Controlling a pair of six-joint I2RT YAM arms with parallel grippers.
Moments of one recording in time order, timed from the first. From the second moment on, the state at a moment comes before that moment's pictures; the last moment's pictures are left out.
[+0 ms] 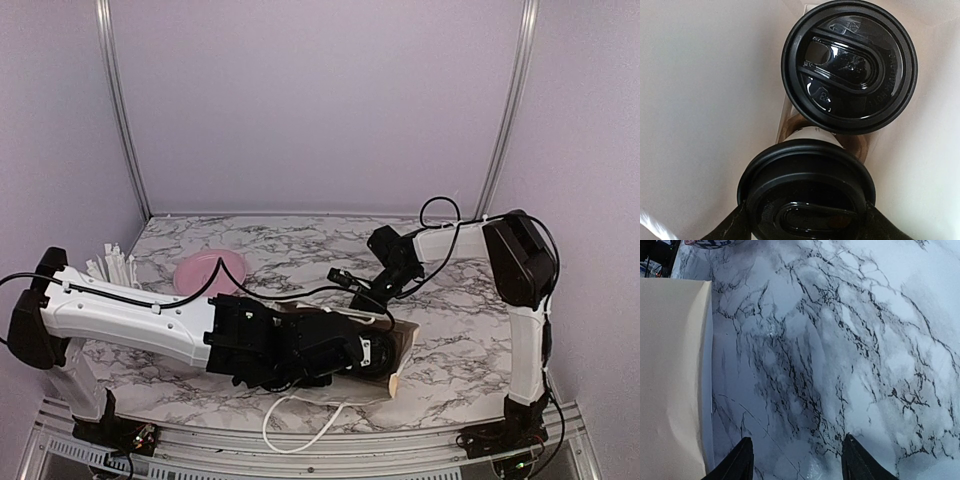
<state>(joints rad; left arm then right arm) -1.46 1.78 1.44 -0.71 -0.67 0.38 0.55 2.12 1.45 -0.69 -0.74 -0.55</state>
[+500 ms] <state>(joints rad) -1.46 1.79 1.43 -0.70 -0.71 0.39 0.56 2.12 1.45 -0.72 -0.77 -0.63</state>
